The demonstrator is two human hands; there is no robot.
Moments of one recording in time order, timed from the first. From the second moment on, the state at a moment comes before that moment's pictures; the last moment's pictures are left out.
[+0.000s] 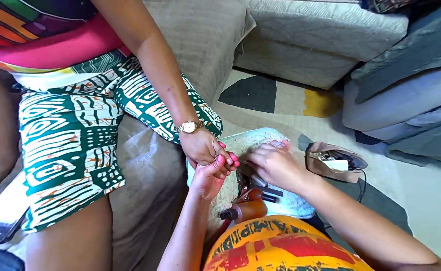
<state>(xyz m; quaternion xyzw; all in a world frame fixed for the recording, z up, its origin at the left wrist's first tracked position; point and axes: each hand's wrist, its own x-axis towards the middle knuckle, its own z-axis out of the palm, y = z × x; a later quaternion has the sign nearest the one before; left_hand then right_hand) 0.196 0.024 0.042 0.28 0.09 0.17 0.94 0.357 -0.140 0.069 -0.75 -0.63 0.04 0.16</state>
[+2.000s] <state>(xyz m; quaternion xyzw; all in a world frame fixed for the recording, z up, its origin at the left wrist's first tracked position) 0.201 0.015 0.046 0.31 0.14 0.22 0.91 0.337 -0.185 0.070 -0.69 -0.34 0.53 0.36</state>
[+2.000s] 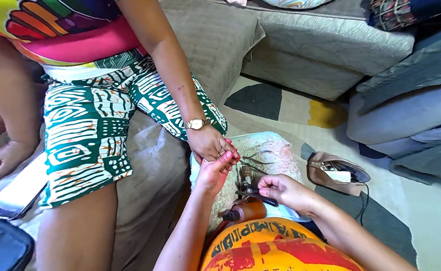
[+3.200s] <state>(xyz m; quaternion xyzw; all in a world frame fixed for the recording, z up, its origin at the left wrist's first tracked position) 0.200 0.016 0.045 0.30 0.12 0.22 0.92 0.339 -0.166 0.068 -0.43 -0.36 0.50 0.66</state>
